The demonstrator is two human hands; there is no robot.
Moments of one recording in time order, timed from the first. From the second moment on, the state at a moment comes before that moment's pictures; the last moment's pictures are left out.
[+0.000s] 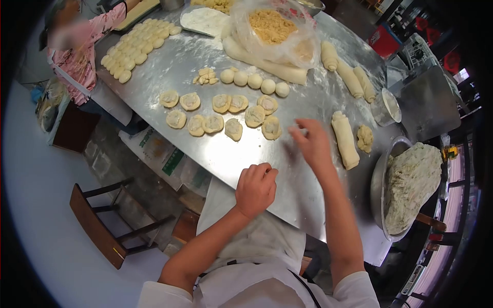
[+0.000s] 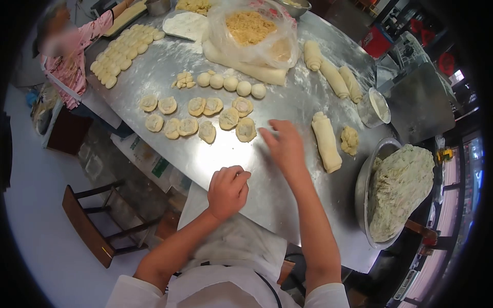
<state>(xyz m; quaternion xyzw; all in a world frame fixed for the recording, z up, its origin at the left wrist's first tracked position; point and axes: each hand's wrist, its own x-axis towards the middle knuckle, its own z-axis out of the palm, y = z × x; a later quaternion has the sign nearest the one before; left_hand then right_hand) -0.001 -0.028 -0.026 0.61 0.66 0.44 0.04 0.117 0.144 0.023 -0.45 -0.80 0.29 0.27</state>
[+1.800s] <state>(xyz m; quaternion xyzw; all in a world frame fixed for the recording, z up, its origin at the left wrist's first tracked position) -0.135 0.051 0.049 0.14 0.29 0.63 0.71 -0.038 0.457 0.082 -0.40 -0.82 0.27 0.30</state>
